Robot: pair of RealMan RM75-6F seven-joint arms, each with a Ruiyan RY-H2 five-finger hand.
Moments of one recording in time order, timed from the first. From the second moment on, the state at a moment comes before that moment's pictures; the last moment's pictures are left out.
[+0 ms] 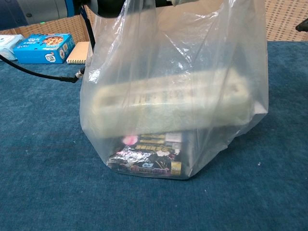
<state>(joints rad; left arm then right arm) -1.06 -1.37 -0.18 -1.58 1.49 0.92 -1.72 0.58 -1.42 0.66 -2.08 -0.92 1.31 0.26</state>
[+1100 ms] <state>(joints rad) -1.11 -1.44 -0.22 -1.53 1.54 0.86 -1.80 0.74 -1.51 0.68 -2.00 -0.81 1.31 0.14</state>
